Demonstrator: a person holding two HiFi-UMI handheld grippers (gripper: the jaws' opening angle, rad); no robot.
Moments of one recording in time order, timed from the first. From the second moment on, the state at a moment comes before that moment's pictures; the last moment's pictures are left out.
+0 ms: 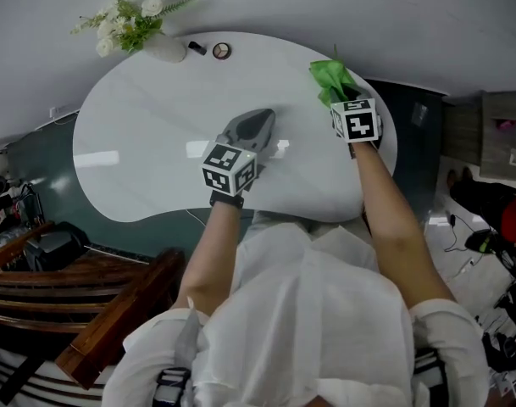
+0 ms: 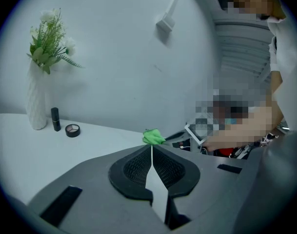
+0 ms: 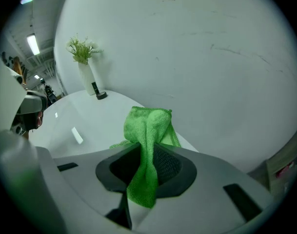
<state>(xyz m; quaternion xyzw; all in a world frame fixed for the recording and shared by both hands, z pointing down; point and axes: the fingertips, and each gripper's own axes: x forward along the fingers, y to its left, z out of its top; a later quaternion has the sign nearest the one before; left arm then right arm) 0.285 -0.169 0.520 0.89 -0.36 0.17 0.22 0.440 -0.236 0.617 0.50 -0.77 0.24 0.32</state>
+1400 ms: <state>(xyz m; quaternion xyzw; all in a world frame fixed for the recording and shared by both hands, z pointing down) 0.273 -0.127 0.538 0.89 -0.34 0.18 0.24 0.518 -0.084 0.629 0.66 -0.62 0.32 0.29</state>
